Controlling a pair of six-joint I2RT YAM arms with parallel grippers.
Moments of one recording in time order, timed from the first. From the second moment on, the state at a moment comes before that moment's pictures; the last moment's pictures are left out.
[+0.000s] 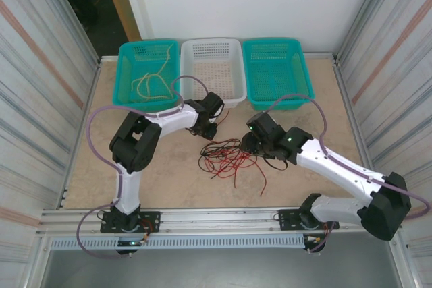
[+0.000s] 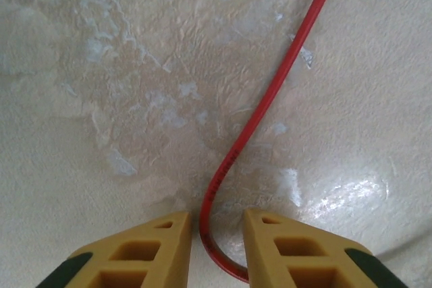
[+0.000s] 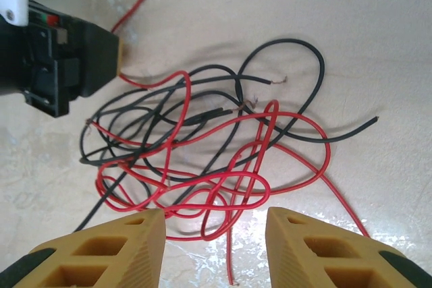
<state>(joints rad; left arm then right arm) -0.68 2.02 1.39 -0.66 -0.10 -0.17 0.79 1.16 0.92 -0.76 0.12 0.96</state>
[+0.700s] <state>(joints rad) -0.69 1.95 1.36 -0.66 -0.08 -0.17 0.78 1.10 0.94 -0.77 0.14 0.95</state>
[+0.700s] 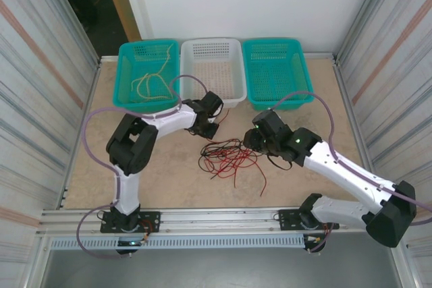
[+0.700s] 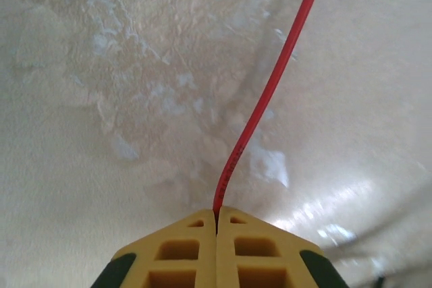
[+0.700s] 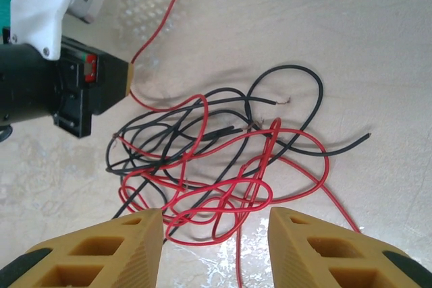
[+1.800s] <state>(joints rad) -0.72 1.34 1.14 -0.20 0.32 -0.24 0.64 1.30 1.28 -0.49 -0.07 0.90</state>
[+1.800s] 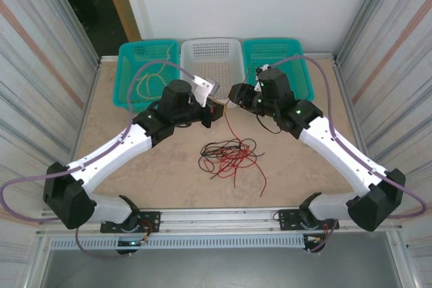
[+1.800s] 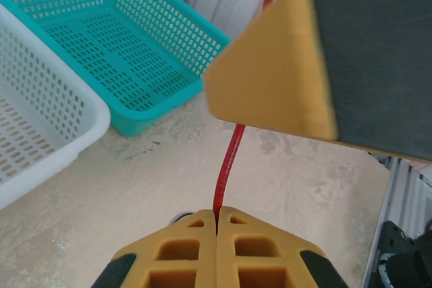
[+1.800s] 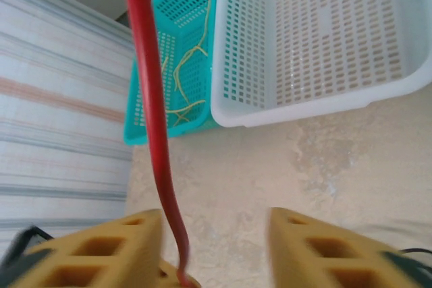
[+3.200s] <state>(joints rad) -0.69 1.34 1.26 -0.08 0.45 -0.46 0.65 1.07 1.27 -0.49 -0.05 0.85</state>
